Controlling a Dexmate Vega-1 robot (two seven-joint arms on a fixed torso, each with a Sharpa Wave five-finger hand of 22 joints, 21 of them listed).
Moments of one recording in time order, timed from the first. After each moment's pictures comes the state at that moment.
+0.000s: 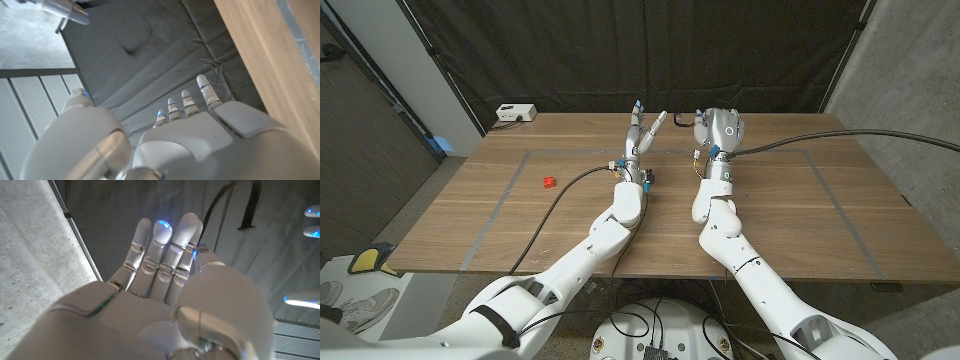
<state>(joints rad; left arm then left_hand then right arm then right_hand) 0.69 0.09 0.56 -1.03 0.05 -0.60 0.54 0.49 -0.16 0.08 0.07 0.29 -0.15 -0.10 0.18 0.19 -0.03 0.01 0.18 0.21 -0.03 0.09 0.18 0.27 -0.17 0.20 0.87 0.19 -0.90 -0.07 -0.45 -1.52 -1.10 -0.40 -0.79 0.99 0.14 0.40 -0.12 0.22 1.17 0.03 0.34 0.36 1.31 -0.10 0.77 0.62 1.12 -0.20 0.95 1.17 0.50 -0.05 1.31 0.48</state>
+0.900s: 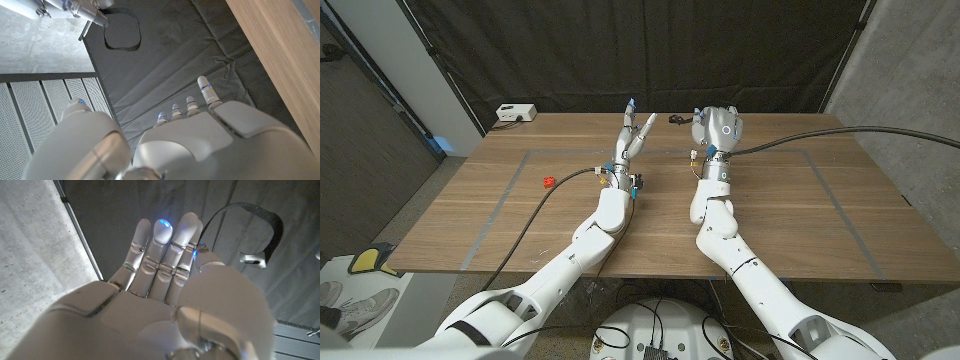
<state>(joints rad) 0.77 0.19 0.53 -1.14 0.04 -0.64 0.46 0.45 -0.15 0.04 0.09 0.30 -0.17 -0.12 0.19 0.19 -0.11 0.04 0.19 0.20 -0.11 0.11 0.19 0.25 -0.17 0.20 0.82 0.19 -0.90 -0.07 -0.48 -1.51 -1.16 -0.44 -0.81 0.99 0.14 0.41 -0.11 0.22 1.18 0.03 0.31 0.37 1.31 -0.10 0.75 0.63 1.13 -0.20 0.92 1.18 0.48 -0.05 1.36 0.41</state>
